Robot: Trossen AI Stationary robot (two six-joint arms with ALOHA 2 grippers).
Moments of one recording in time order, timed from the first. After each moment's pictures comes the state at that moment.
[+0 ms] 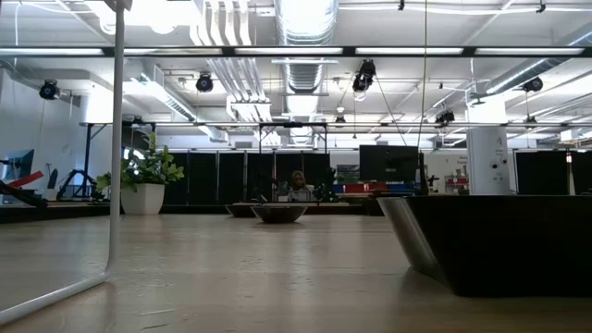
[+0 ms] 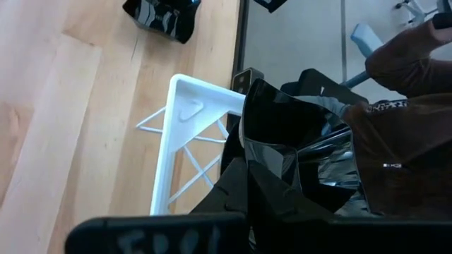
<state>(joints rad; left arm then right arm) -0.68 1.36 1.22 -0.59 -0.03 -0.95 0.51 1.27 1.07 -0.03 0.83 0.05</state>
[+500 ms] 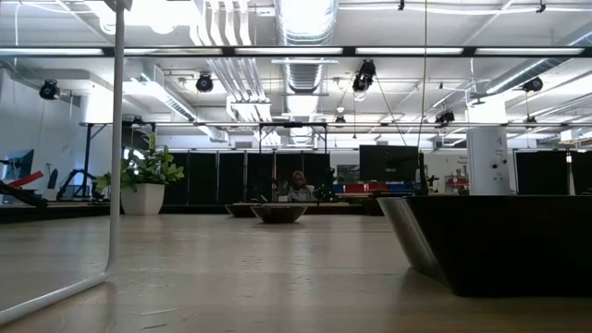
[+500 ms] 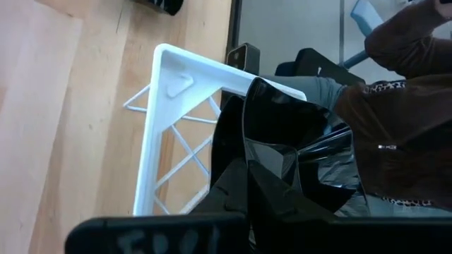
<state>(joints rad) -0.68 1.39 1.22 -0.59 0.04 -0.95 0.51 1.27 1.07 -0.03 0.83 0.05</state>
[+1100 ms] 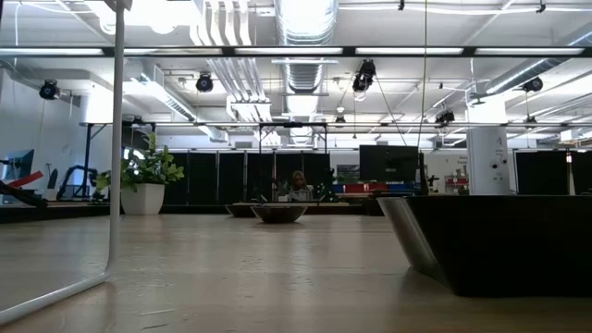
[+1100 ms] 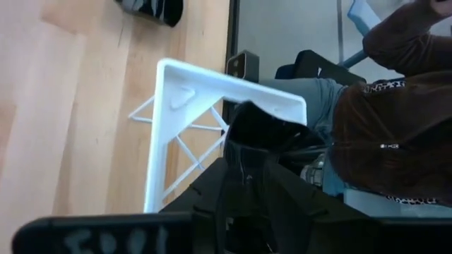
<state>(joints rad) -0.66 1.37 1.22 -0.59 0.04 -0.90 0.51 1.27 1.07 -0.03 0.83 0.05</state>
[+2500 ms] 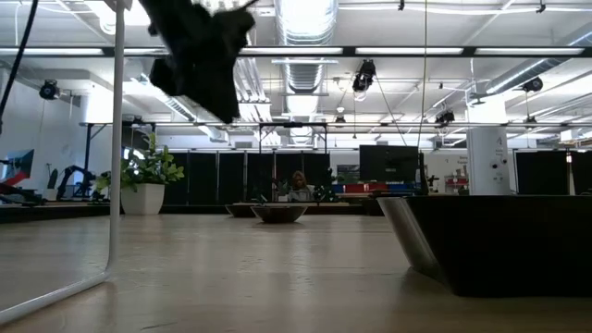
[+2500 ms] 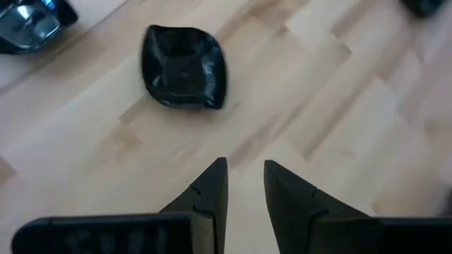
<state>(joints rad) -0.07 1.42 1.08 -0.63 -0.30 -0.82 0.51 1.25 1.07 -0.06 0.83 0.05</state>
